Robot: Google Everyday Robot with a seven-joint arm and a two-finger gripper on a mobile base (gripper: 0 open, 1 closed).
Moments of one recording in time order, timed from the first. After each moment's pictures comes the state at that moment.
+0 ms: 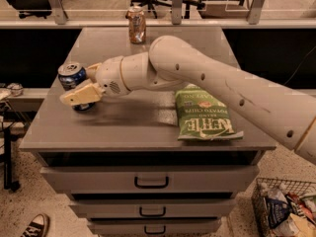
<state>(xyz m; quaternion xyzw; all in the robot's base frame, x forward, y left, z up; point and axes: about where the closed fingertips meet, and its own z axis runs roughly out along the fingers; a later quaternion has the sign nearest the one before) 0.572 0.204 0.883 -0.54 0.59 0.39 0.45</state>
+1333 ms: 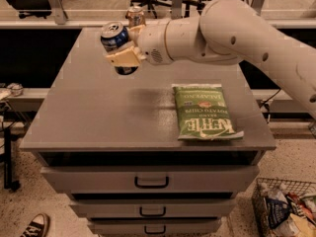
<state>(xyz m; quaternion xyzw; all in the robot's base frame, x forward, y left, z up) 0.612 0.089 0.963 -0.52 0.61 0.25 0.54</state>
